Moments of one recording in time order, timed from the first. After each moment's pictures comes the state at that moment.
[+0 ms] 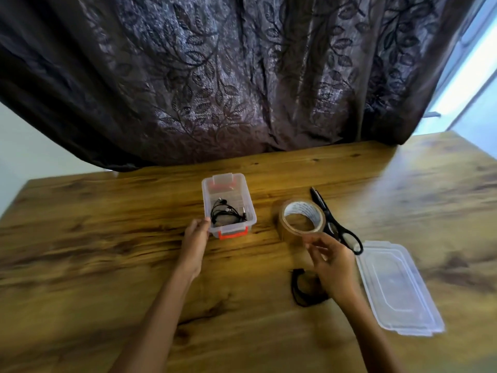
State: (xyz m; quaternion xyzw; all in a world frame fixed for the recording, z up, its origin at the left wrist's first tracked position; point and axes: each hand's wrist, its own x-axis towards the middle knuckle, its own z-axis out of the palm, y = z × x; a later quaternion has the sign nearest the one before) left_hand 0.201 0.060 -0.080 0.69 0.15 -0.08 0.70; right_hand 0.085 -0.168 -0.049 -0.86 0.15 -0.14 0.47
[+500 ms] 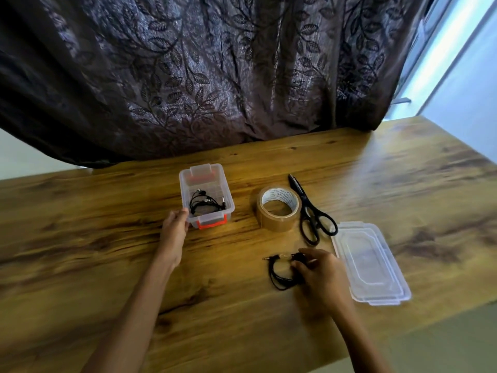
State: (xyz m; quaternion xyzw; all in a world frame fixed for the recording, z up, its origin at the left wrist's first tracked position) left_hand 0.193 0.055 -0.075 0.69 0.15 -0.08 0.70; right_hand 0.035 -0.183 -0.071 -0.88 0.23 -0.06 0.41
